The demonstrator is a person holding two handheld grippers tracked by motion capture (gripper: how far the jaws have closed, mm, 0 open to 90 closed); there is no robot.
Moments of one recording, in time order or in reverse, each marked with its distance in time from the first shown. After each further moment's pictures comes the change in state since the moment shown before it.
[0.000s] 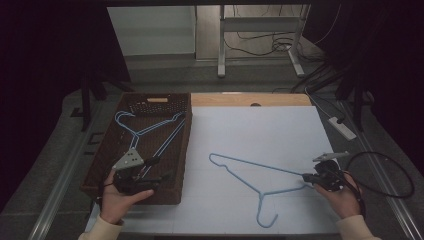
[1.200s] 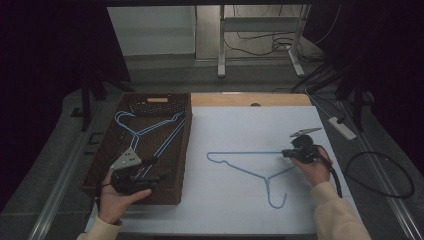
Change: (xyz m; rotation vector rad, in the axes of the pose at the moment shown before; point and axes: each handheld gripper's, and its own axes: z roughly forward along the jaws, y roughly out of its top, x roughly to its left) left arm 0.004 -0.003 -0.003 0.003 0.015 -0.009; right arm 0.006 0.080 0.053 -0.066 0.038 -0.057
